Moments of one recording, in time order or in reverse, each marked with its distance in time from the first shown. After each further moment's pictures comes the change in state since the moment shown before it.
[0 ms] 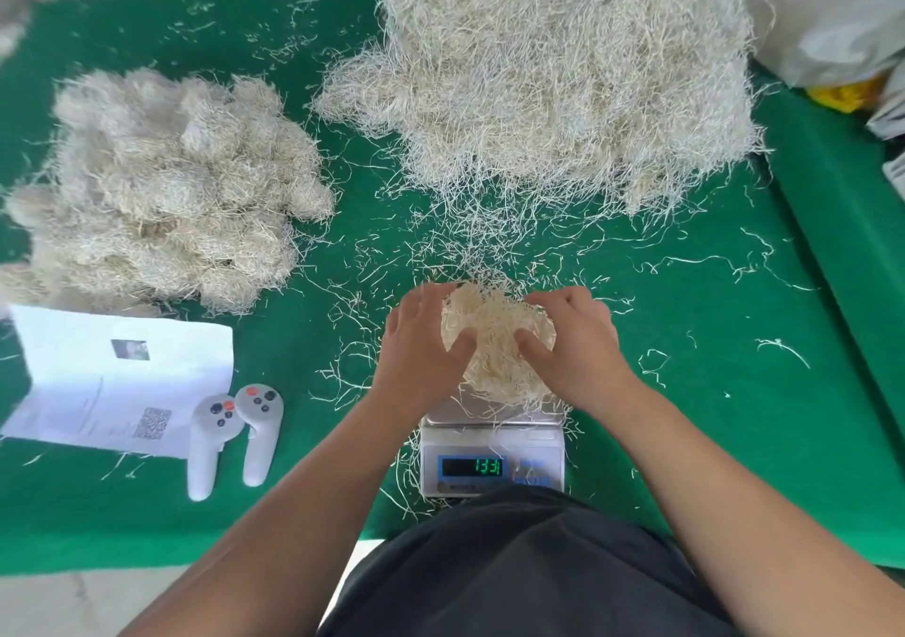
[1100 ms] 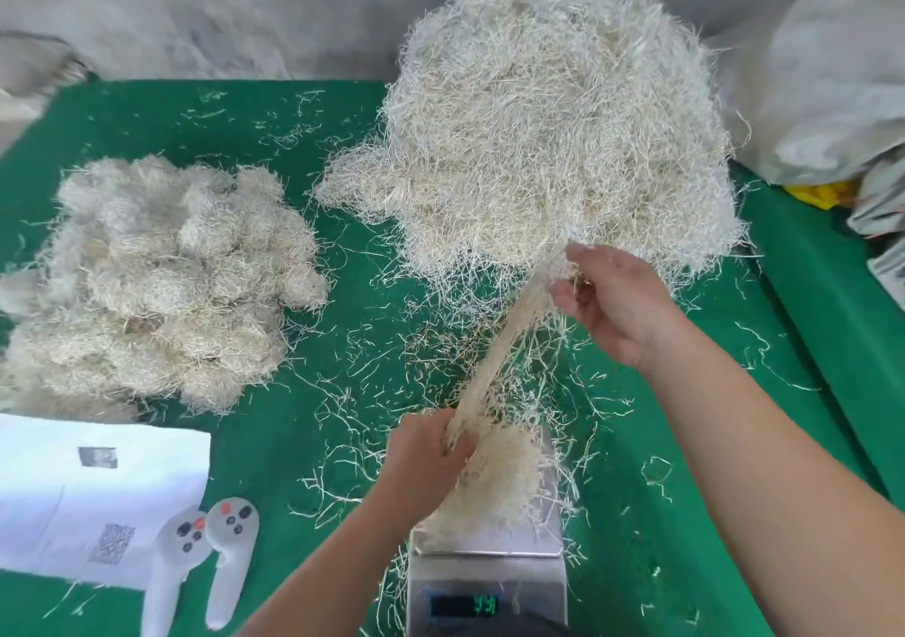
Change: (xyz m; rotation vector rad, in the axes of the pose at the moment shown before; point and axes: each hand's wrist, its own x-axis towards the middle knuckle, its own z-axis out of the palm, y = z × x) left_hand 0.045 -0.010 0.013 -0.042 -0.172 -0.043; right_hand 0.149 -0.024 -0.116 1.329 0.025 0.377
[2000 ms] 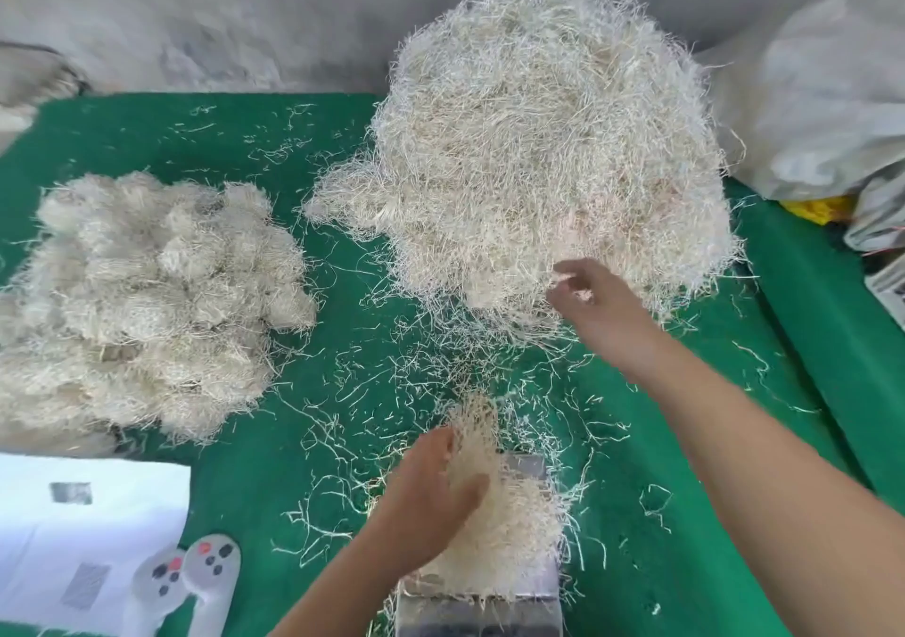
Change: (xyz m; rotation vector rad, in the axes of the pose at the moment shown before) left_hand -0.010 0.016 -0.002 -0.061 -0.086 0.021; right_hand 0.027 -0.001 -0.012 -0.954 -0.021 -0.283
